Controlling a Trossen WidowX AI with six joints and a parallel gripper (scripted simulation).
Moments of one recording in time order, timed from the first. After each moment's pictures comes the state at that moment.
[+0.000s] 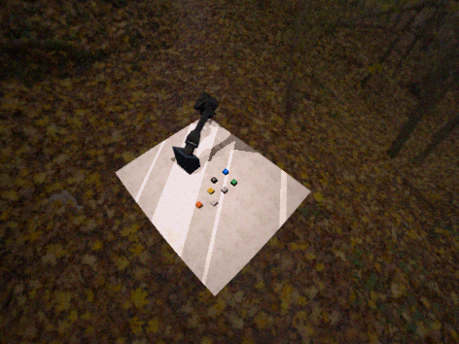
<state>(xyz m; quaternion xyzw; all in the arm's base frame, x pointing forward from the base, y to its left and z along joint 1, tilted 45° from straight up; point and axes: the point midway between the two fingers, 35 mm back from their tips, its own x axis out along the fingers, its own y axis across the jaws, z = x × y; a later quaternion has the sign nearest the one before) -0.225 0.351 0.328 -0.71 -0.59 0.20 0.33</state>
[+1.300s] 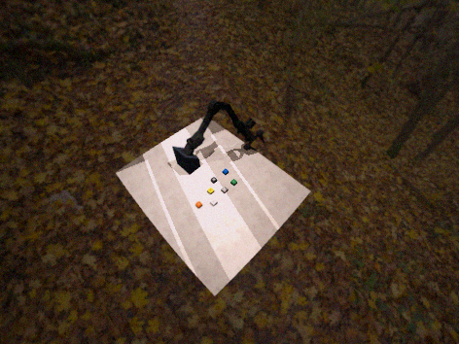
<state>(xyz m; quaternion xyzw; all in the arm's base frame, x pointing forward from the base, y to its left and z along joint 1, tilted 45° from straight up) 0.261 0.382 0.280 -0.72 -0.16 0.28 0.61</state>
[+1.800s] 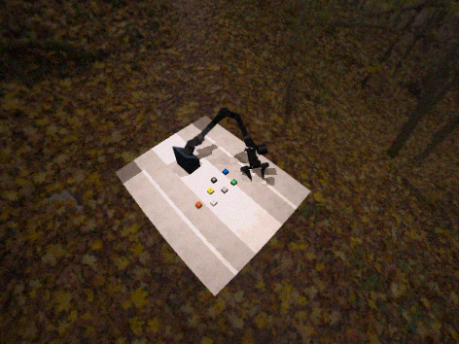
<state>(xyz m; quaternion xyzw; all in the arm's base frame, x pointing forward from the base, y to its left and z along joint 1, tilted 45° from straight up) 0.426 0.208 0.120 -0.62 0.21 0.34 0.67</state>
